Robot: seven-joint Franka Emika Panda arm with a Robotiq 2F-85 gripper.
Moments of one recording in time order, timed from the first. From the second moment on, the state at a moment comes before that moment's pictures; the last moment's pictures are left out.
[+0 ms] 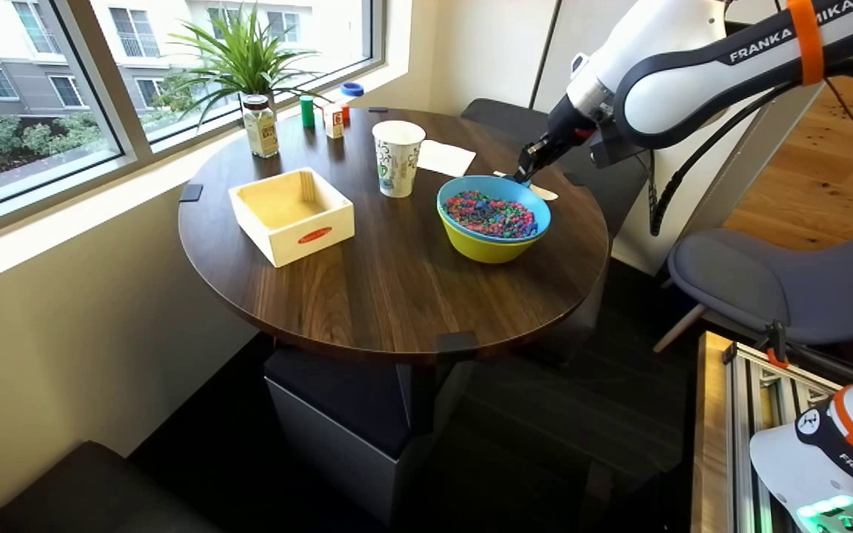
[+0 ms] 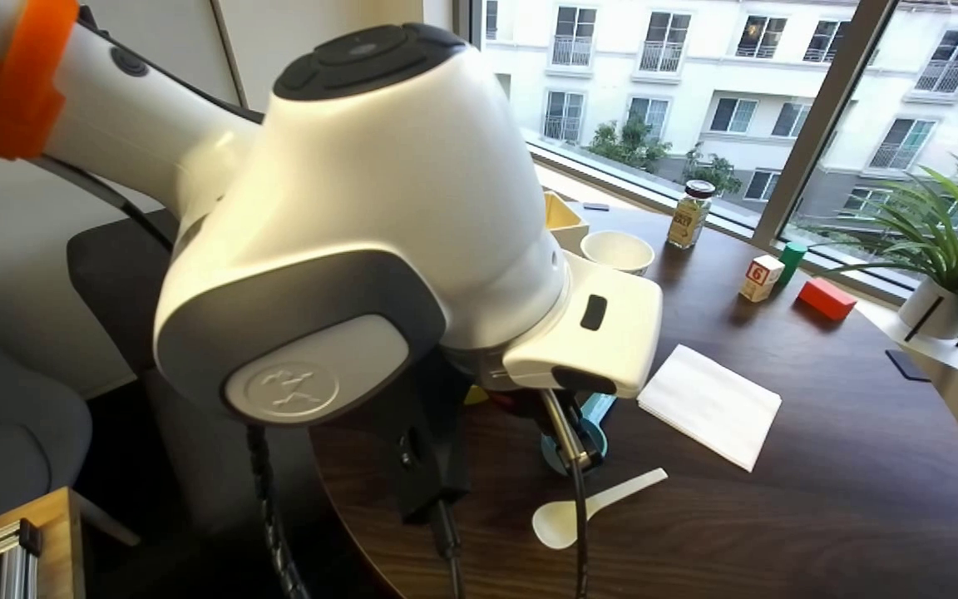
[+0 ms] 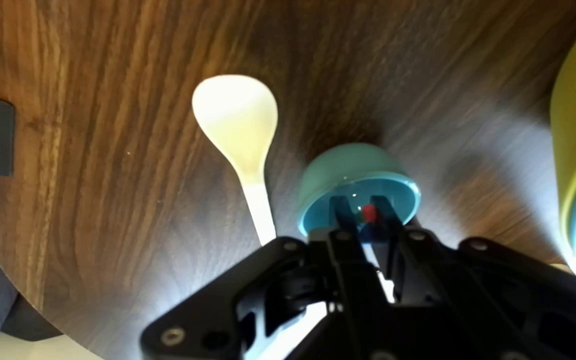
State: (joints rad) arm -0.13 -0.06 -0.12 -2.38 0.03 2.78 0.02
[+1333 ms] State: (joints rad) arm -0.11 -0.05 -0.12 -2.35 0.09 2.80 -0.10
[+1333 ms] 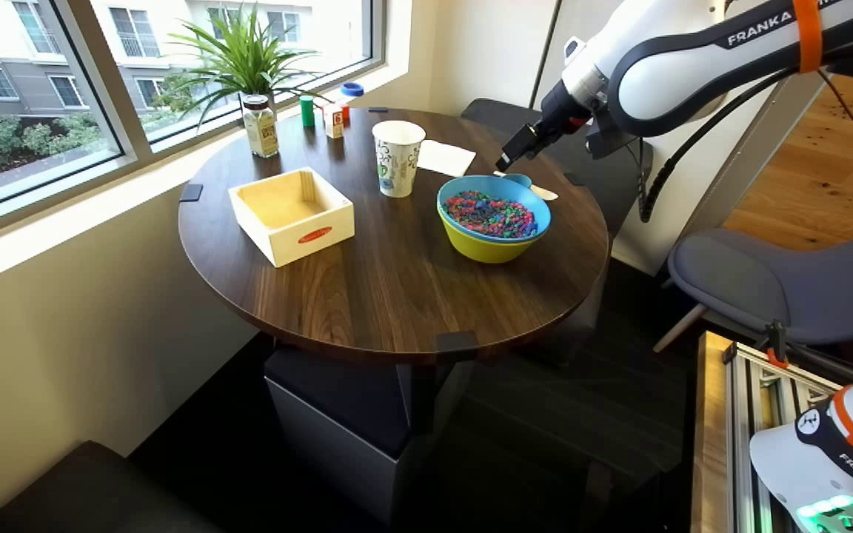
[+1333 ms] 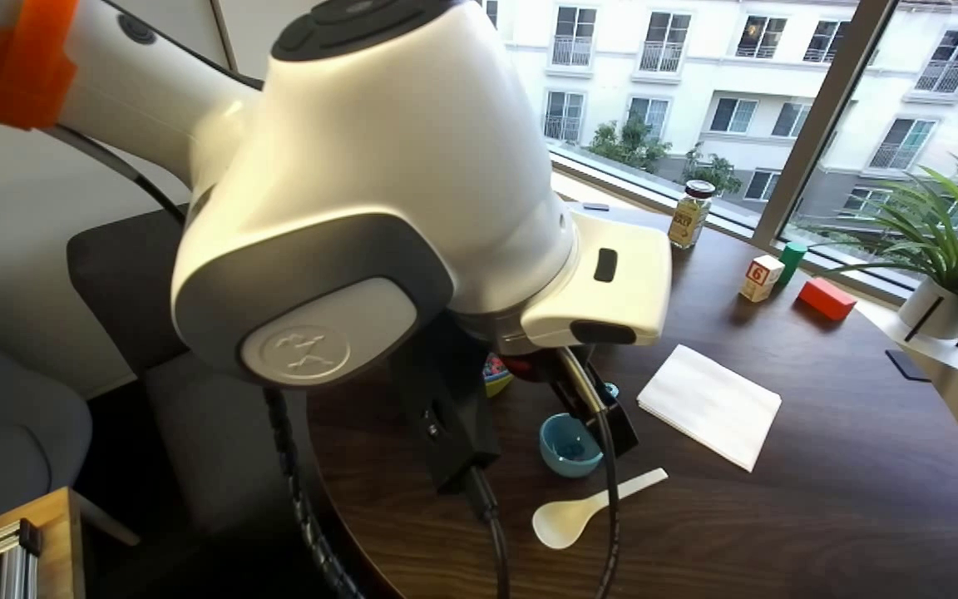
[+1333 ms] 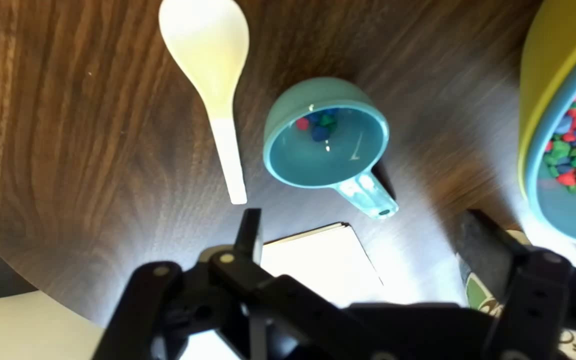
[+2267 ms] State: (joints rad) arm -0.11 0.04 -0.12 -2.27 0.13 2.80 -0.22
